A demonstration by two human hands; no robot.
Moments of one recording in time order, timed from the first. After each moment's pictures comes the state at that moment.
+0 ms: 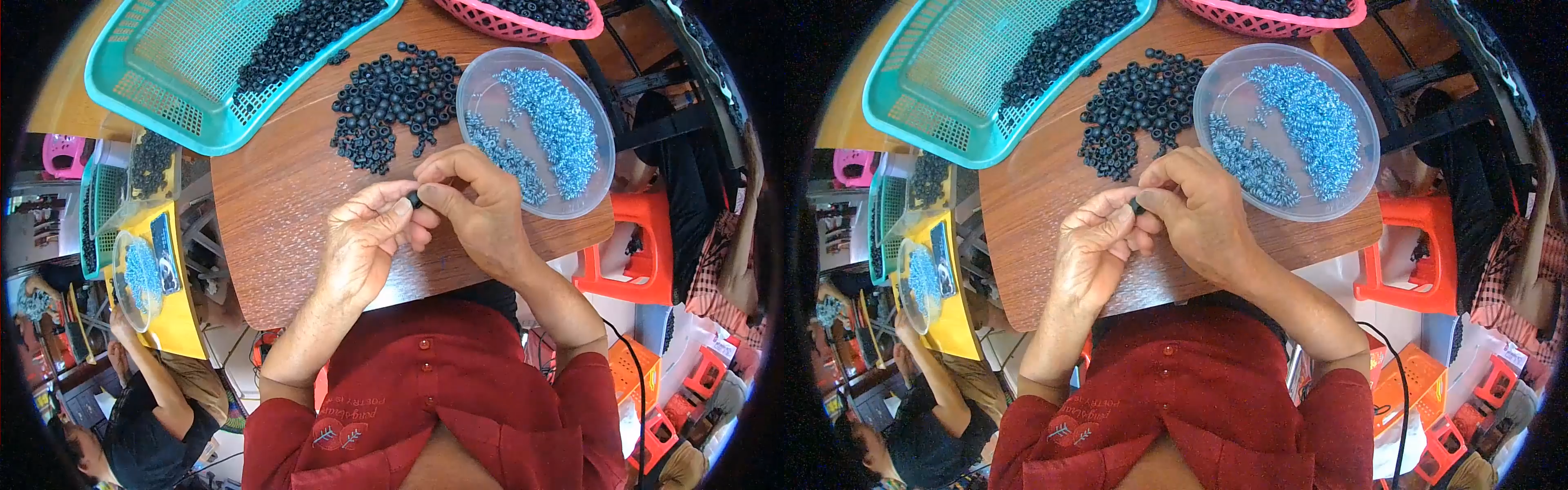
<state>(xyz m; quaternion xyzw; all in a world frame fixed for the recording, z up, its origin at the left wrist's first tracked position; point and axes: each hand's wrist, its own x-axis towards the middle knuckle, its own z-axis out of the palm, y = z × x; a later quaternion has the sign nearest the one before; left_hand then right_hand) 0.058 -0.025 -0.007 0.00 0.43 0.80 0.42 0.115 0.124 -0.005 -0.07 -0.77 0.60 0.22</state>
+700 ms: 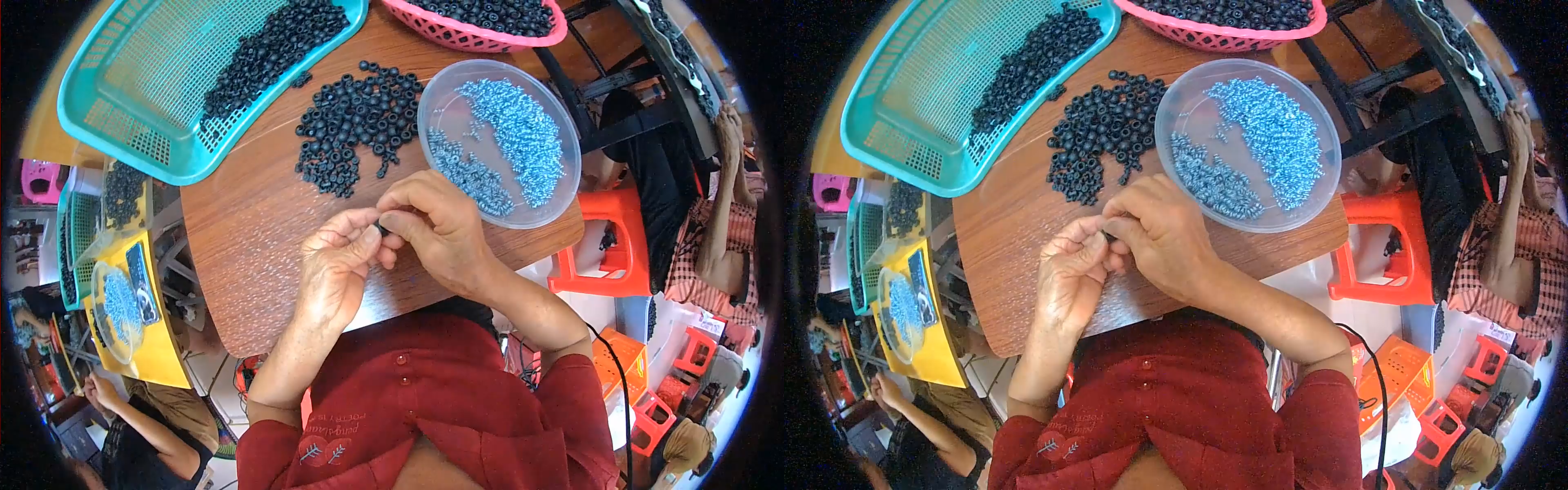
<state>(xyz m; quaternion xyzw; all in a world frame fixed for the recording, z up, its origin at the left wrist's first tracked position) 0.058 -0.020 -0.015 -0.02 0.42 0.81 0.41 0.111 0.132 -0.007 -0.03 -0.83 0.51 0.24</state>
